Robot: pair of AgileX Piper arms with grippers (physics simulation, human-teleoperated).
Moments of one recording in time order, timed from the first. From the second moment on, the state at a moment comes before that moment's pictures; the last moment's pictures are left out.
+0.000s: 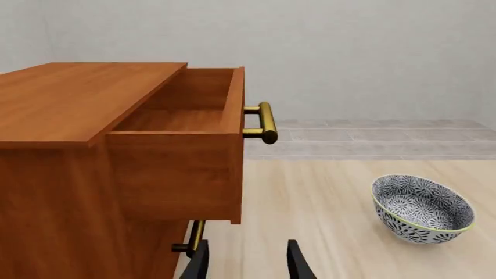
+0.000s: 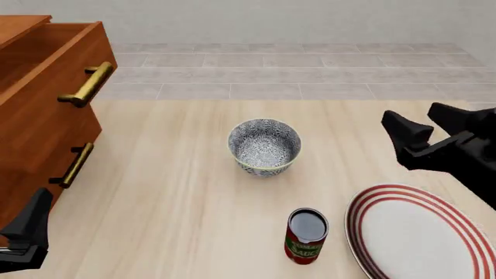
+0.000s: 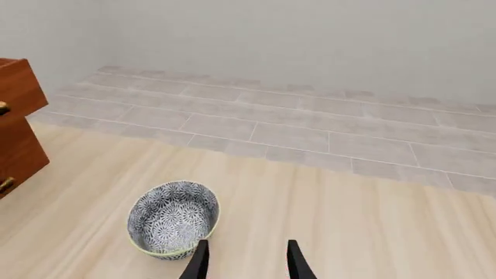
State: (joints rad) left arm 0.00 0.01 0.00 0.00 0.00; right arm 0.25 0.75 -0.42 -0.15 0.00
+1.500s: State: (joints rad) left arm 0.00 0.01 0.00 0.00 0.00; right arm 0.34 1.74 -1.16 0.22 0.10
